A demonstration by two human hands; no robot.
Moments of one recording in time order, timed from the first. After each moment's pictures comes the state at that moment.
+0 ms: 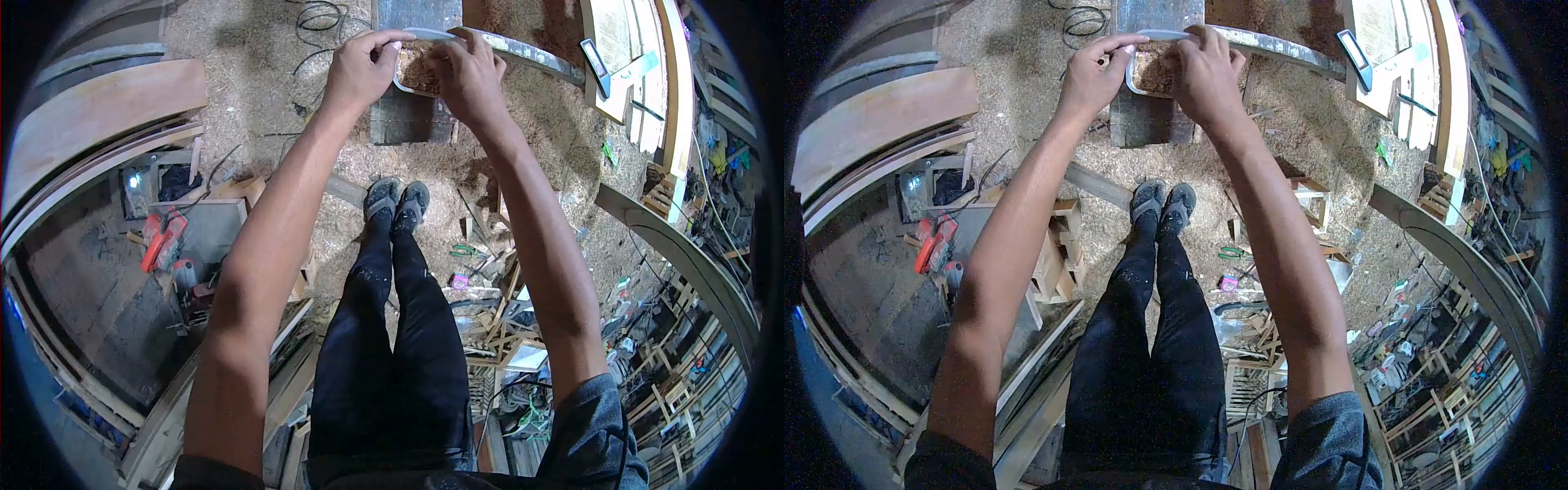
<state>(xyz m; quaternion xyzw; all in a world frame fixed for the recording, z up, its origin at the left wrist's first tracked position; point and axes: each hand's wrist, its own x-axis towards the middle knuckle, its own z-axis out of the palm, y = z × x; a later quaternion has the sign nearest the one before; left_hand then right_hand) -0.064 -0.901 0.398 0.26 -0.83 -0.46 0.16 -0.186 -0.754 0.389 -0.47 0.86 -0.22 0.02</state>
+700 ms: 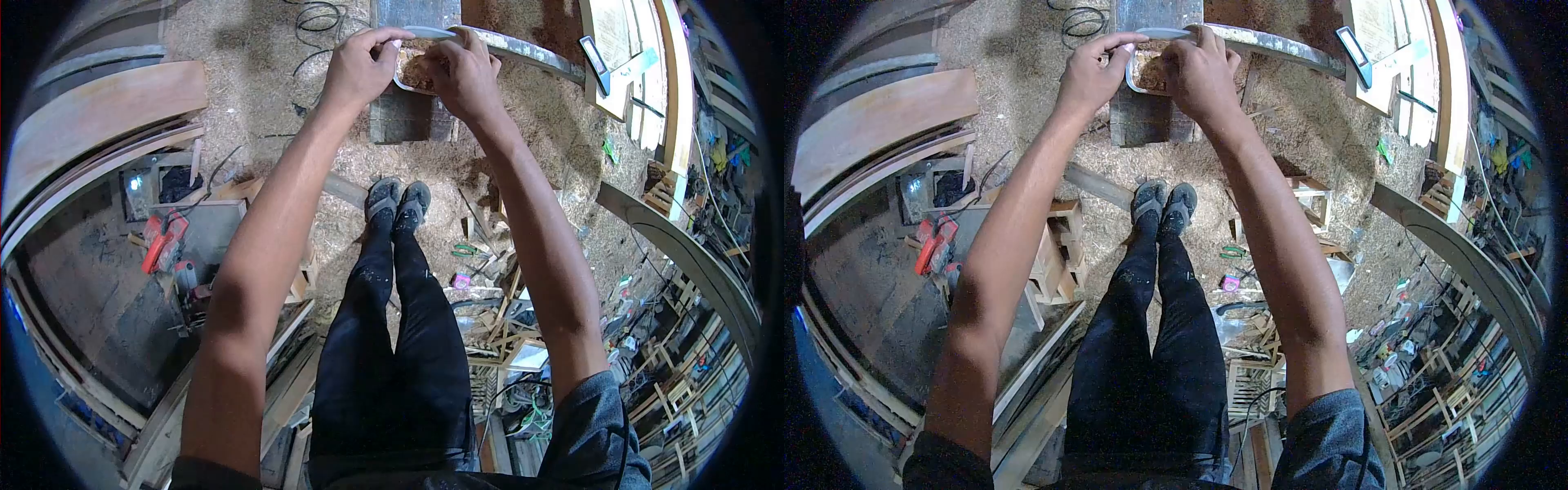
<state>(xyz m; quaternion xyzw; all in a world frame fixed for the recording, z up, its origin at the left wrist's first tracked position) -0.065 -0.903 0.395 0.26 -0.83 -0.47 0.15 -0.183 -0.758 0.388 -0.44 0.86 -0.27 0.05</state>
